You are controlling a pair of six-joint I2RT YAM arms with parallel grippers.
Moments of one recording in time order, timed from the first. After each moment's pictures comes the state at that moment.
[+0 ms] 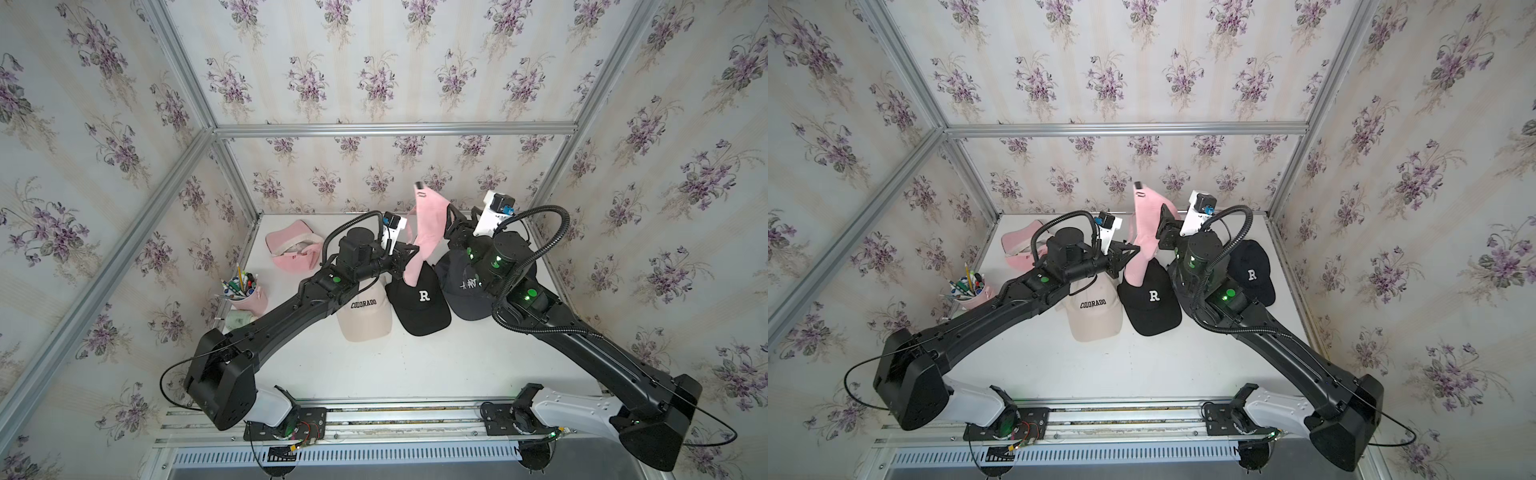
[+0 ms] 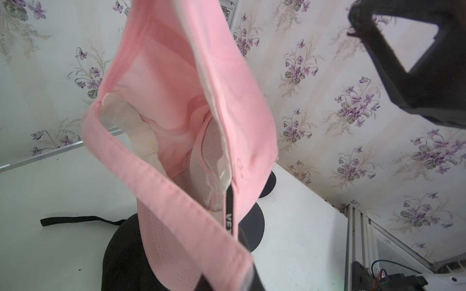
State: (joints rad) left arm -0.57 1.46 1.14 0.09 0.37 -0.28; right arm 0.75 1.15 1.14 0.11 0.53 0.25
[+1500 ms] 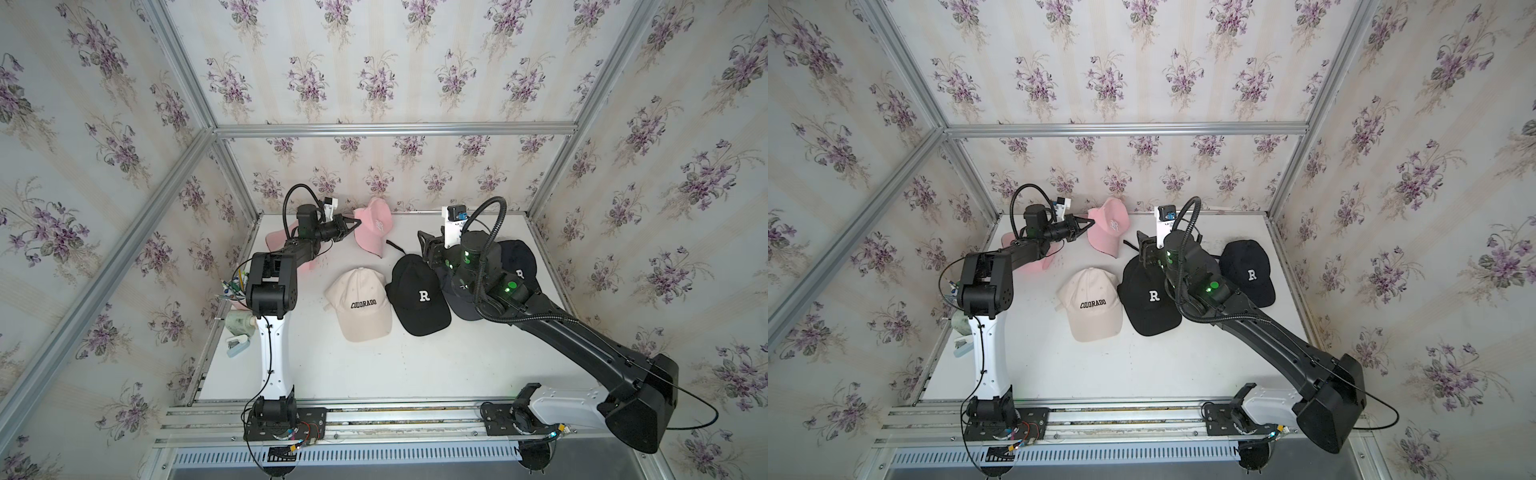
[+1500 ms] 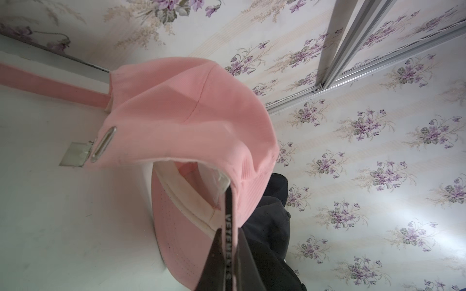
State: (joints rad) left arm -0.01 2.32 1.64 0.34 0.96 -0.80; right arm 0.75 1.27 1.14 -0.09 0.32 0.20
